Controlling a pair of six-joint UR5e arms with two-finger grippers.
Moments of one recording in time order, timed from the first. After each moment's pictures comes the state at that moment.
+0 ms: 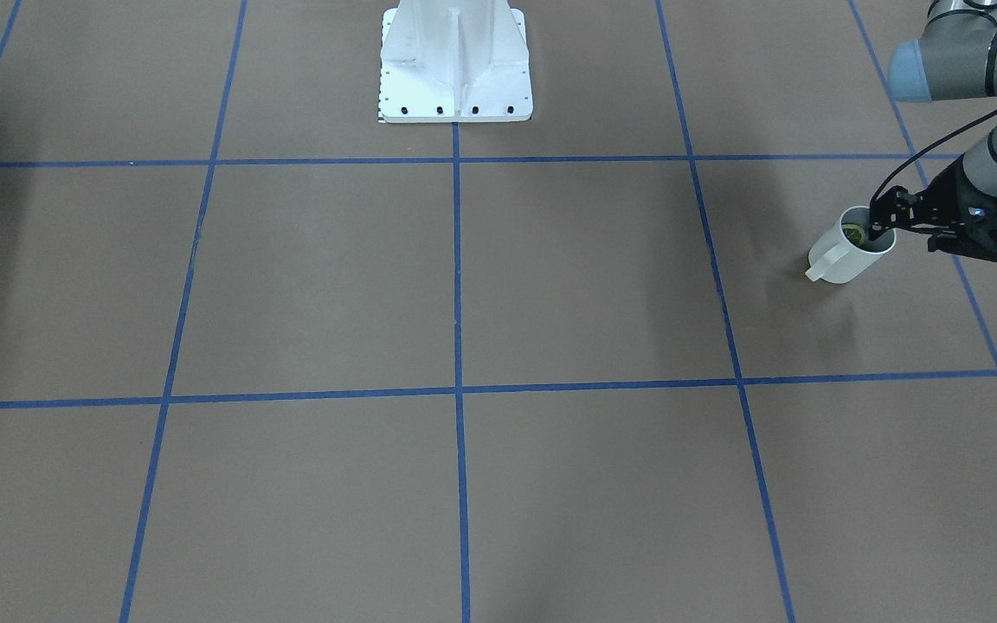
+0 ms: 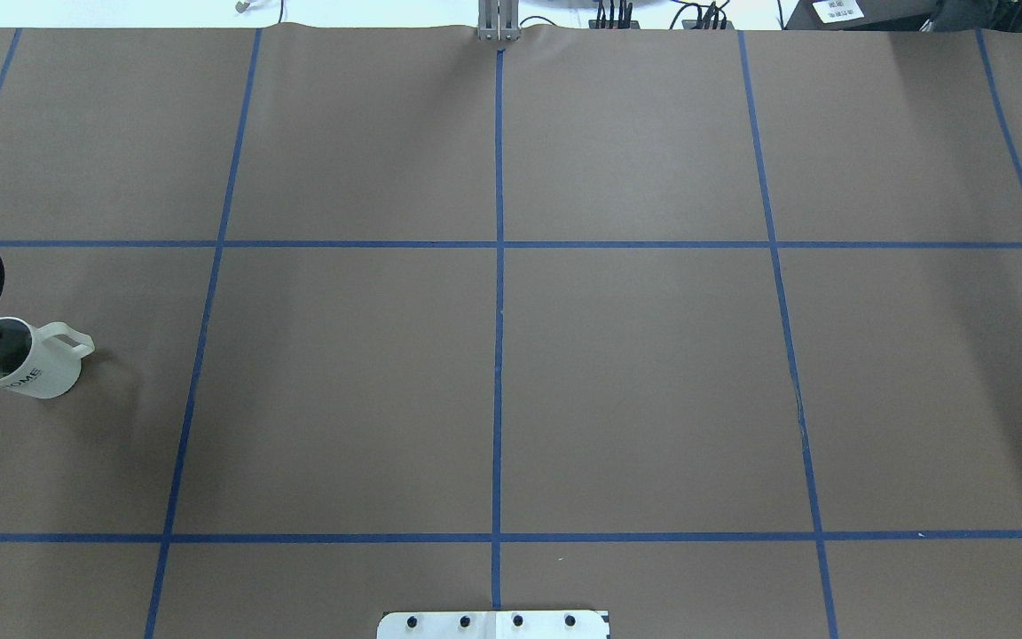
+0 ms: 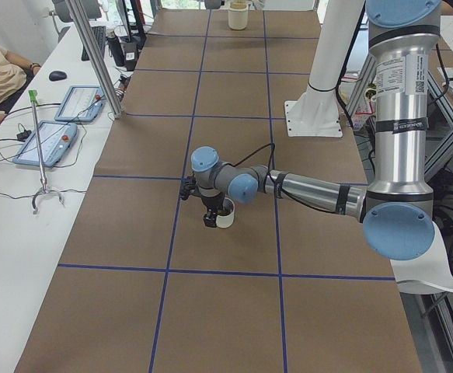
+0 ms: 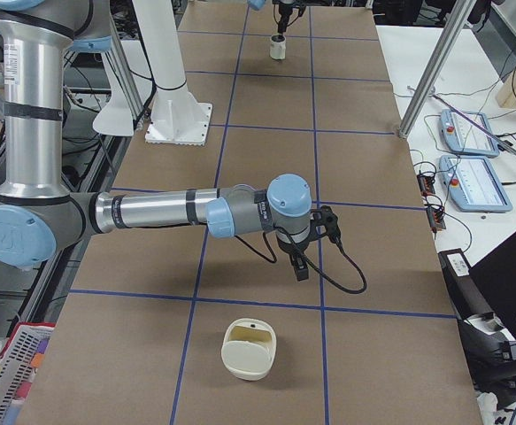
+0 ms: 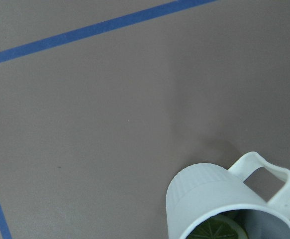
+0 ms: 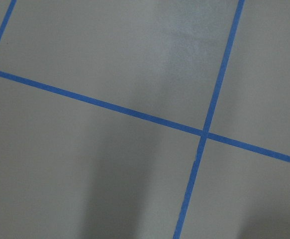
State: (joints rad) left arm -1.07 -1.50 -1.77 -1.80 -2.25 -0.34; right arm 1.55 -1.66 1.77 -1.45 2.40 -0.09
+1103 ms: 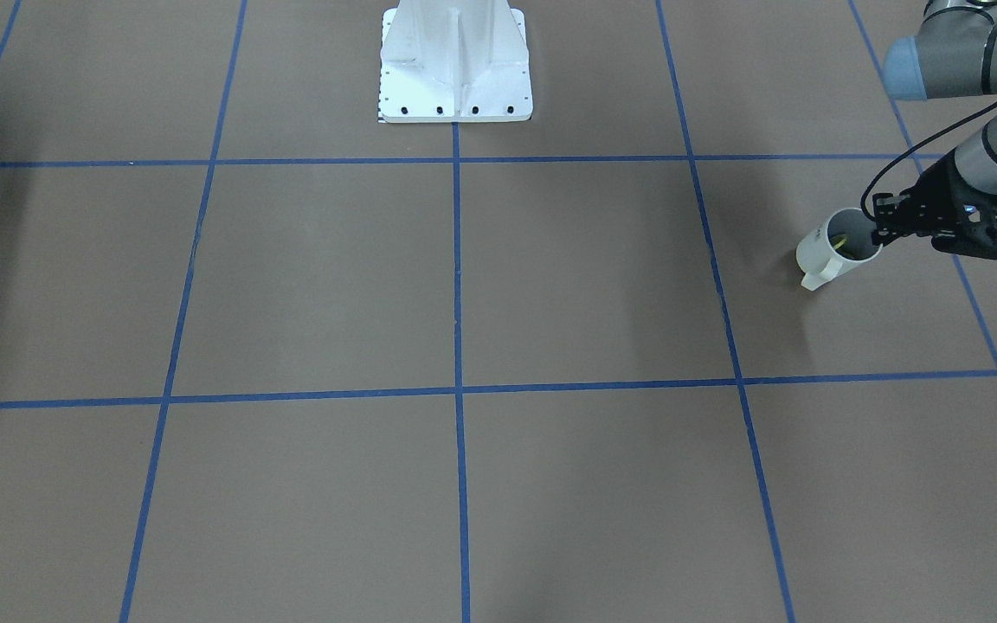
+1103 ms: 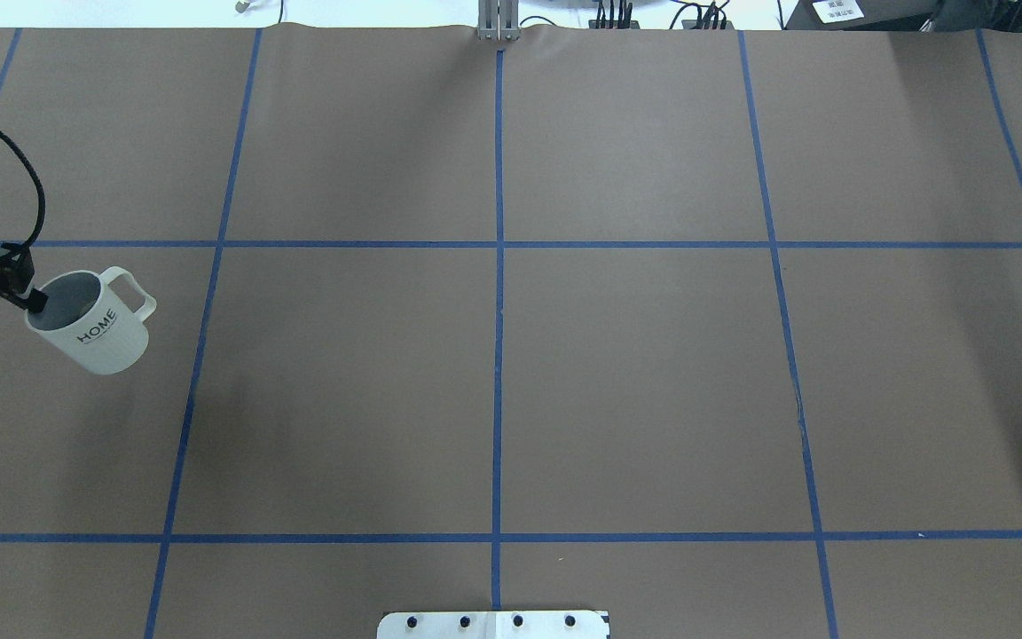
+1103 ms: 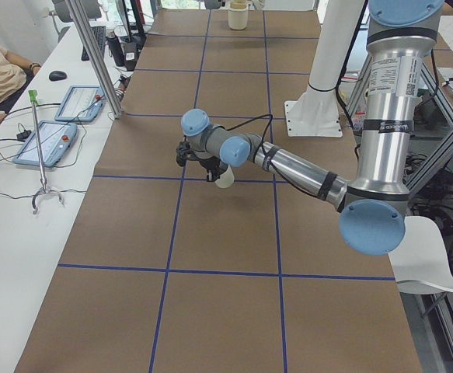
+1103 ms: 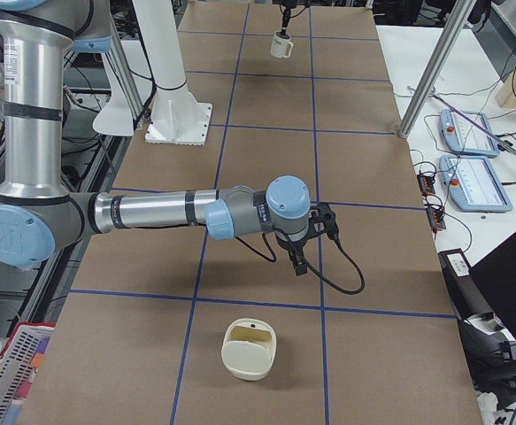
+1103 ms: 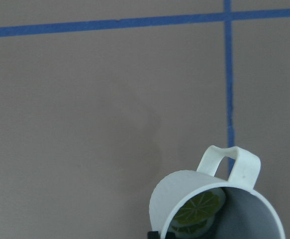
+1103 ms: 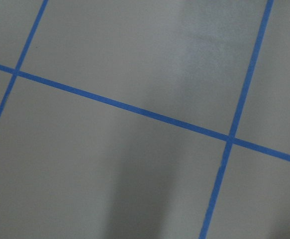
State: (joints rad) left arm -1.10 -1.68 -1.94 -1.54 -2.48 -0.60; right arm 1.54 -1.66 1.77 -1.40 2.48 -0.09
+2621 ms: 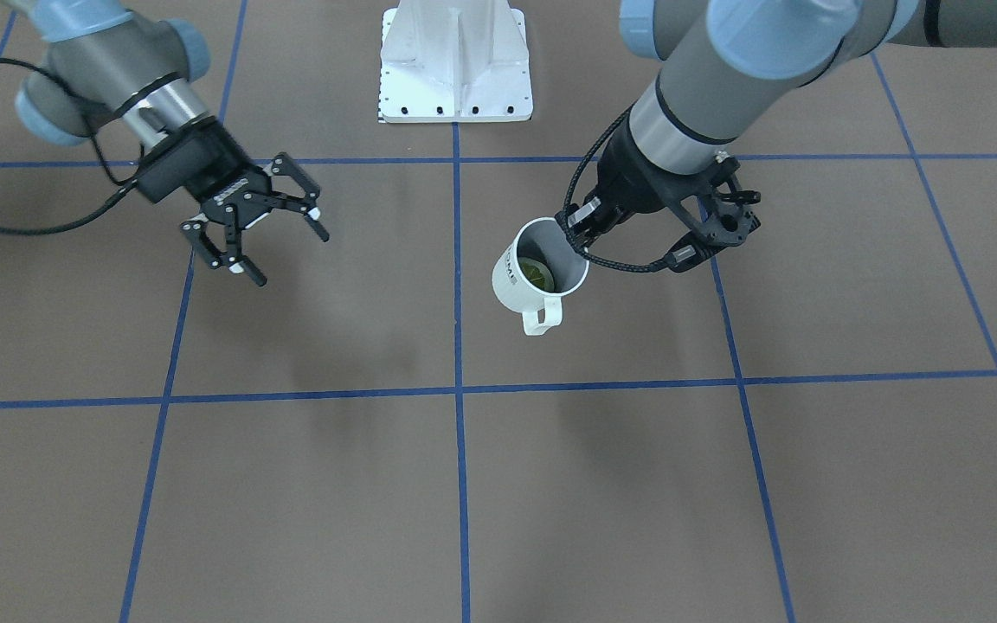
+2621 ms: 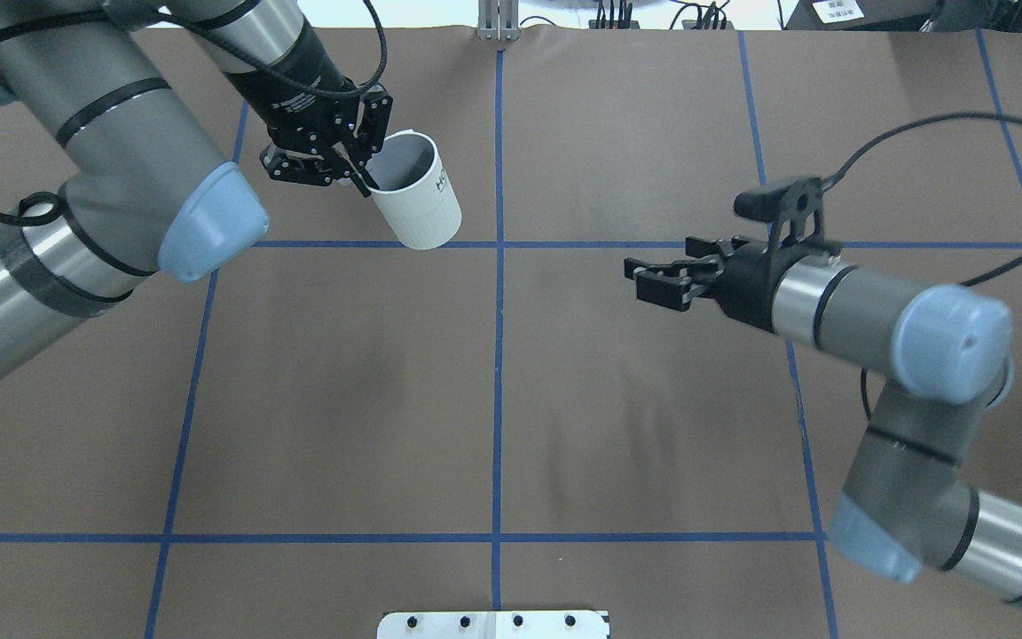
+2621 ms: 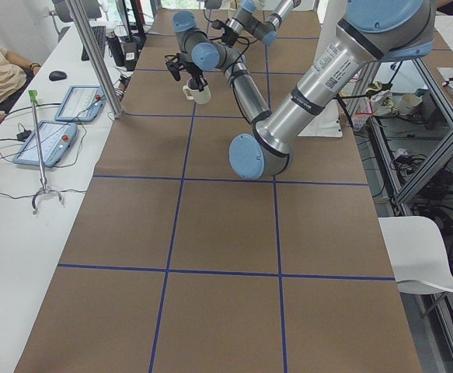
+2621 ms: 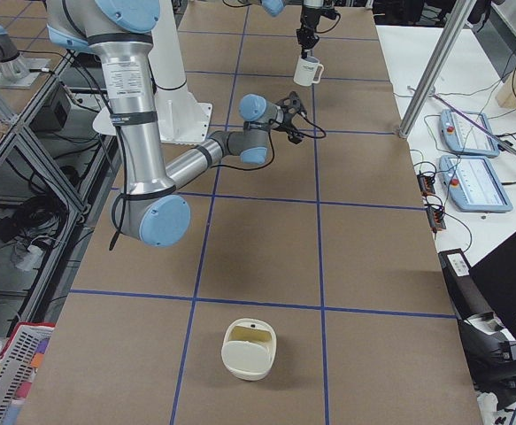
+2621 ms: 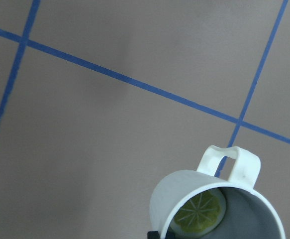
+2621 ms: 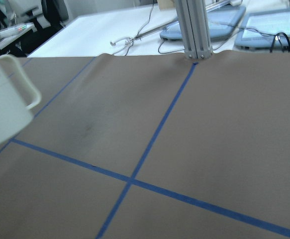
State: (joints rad) left arm -0.89 -2.41 -1.69 -1.37 -2.34 -1.59; right arm 0.46 -1.36 1.85 -0.57 1.35 0.94
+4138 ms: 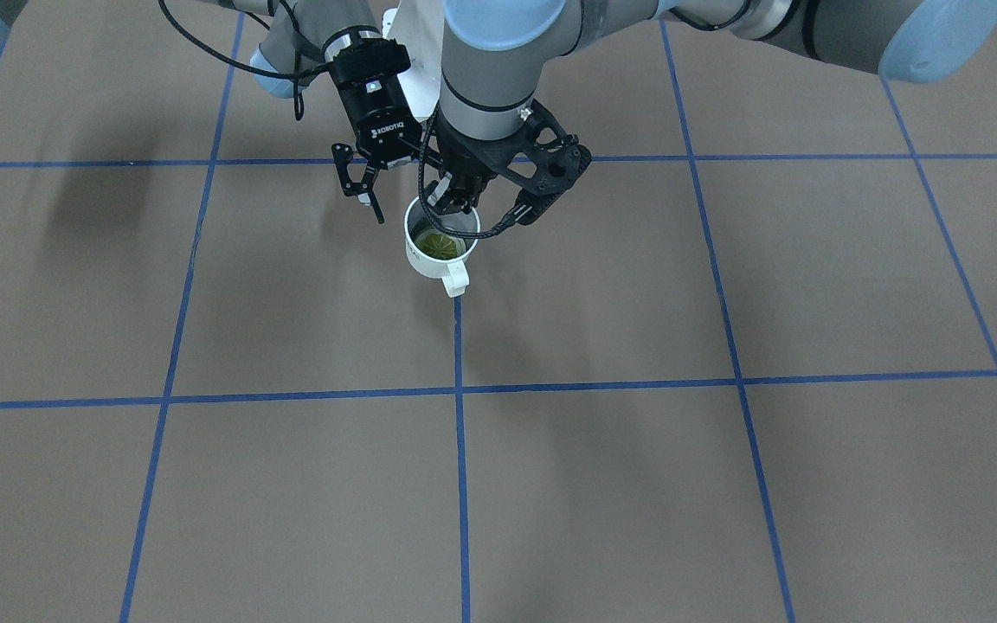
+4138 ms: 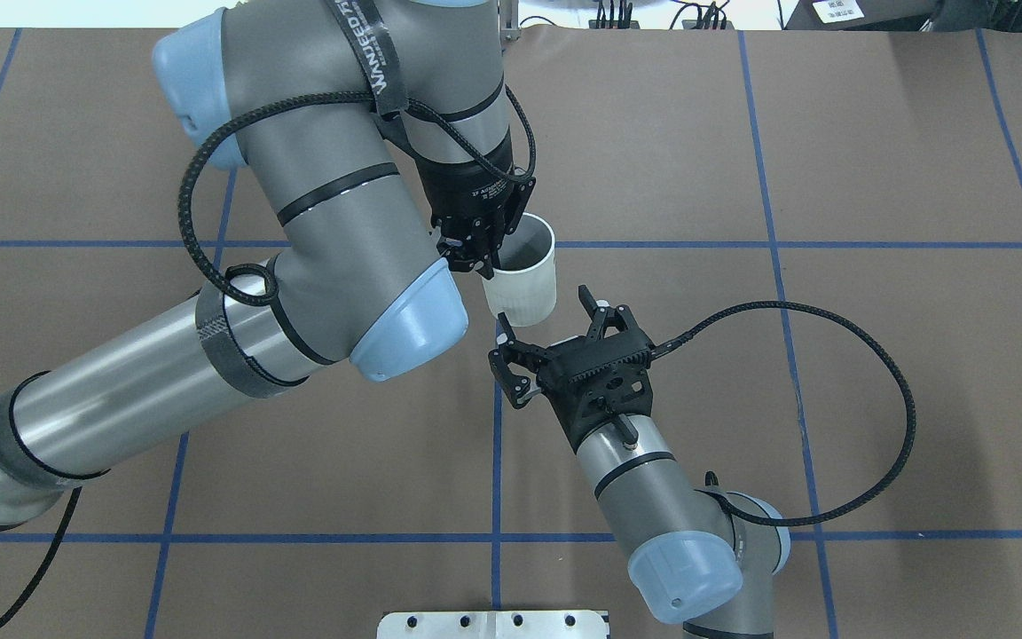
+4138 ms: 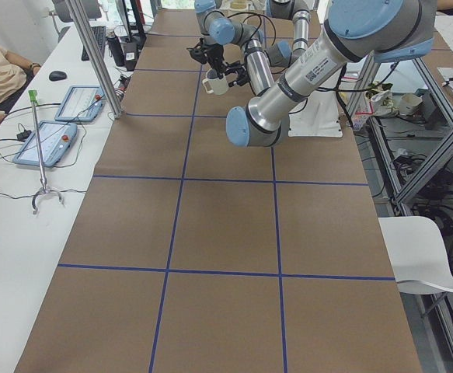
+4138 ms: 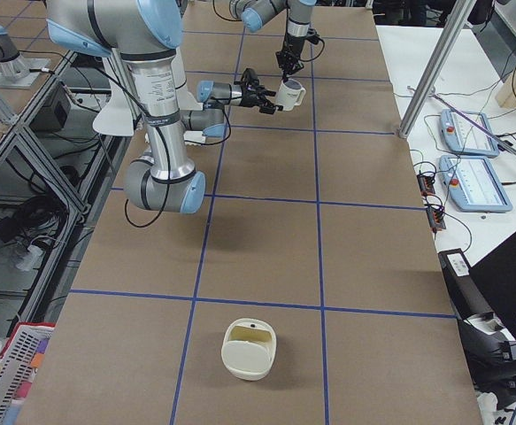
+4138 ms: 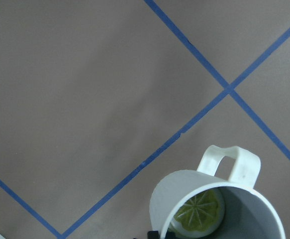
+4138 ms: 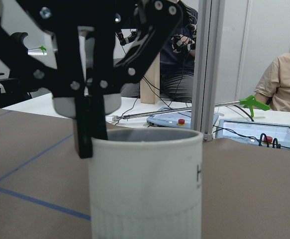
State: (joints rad) left arm -0.68 -2.60 -1.62 -1.19 -2.21 -1.86; right arm 0.14 -1.13 1.69 -0.60 0.62 0.75
